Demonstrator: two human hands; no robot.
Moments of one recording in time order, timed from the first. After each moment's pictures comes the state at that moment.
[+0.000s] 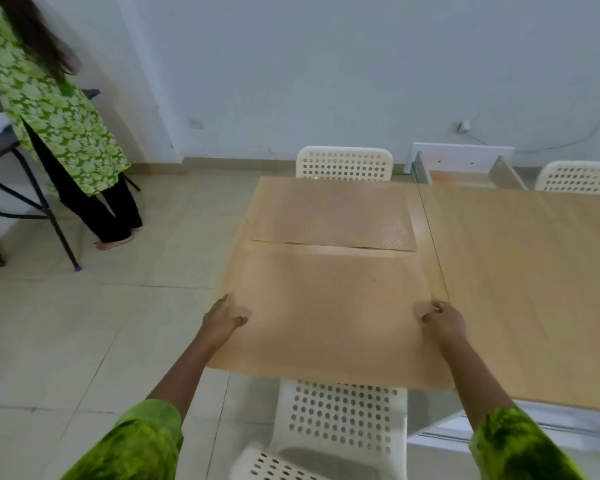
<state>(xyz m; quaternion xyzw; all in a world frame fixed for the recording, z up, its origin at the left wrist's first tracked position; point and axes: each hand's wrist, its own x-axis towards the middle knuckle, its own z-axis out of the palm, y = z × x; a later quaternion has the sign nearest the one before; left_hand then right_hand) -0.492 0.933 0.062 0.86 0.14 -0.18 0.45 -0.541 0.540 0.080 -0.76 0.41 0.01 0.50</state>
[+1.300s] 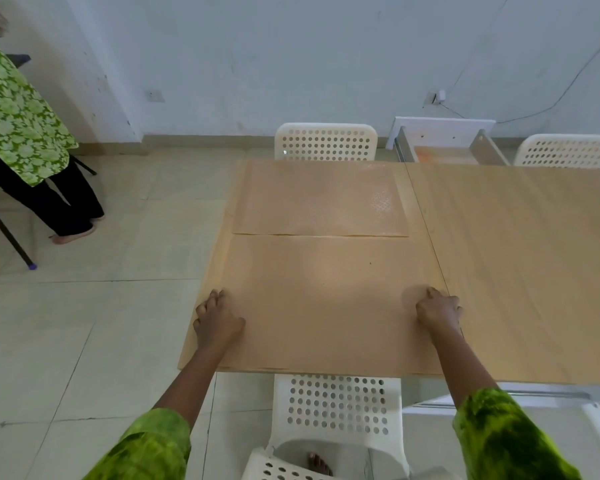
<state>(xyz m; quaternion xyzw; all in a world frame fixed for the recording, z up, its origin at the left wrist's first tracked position) -0.466 0.908 0.048 0.96 0.11 -0.18 0.19 -0.522 0.554 0.074 -0.83 0.45 0.09 0.32</state>
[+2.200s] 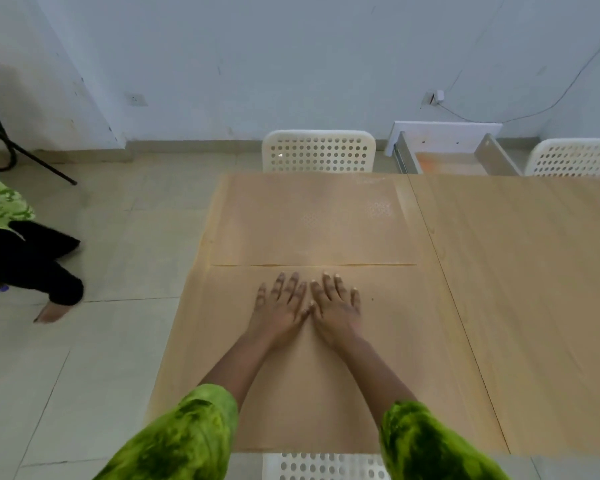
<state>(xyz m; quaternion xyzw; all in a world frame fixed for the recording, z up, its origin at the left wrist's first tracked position) -0.367 0.792 0.024 0.95 -0.25 -0.15 0.03 -0.404 0.660 0.033 -0.98 0.08 0.12 0.15</state>
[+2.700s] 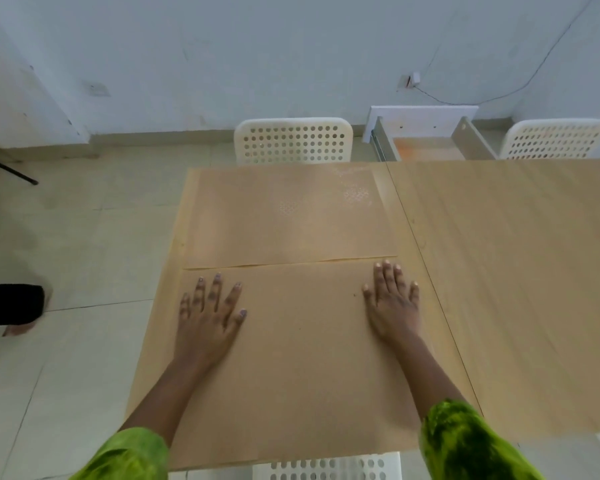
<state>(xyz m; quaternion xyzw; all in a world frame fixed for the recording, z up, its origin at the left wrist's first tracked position) -0.366 0.870 0.000 0.99 -0.15 -0.05 0.06 -0.433 0.549 0.031 -0.97 0.20 0.10 0.11</state>
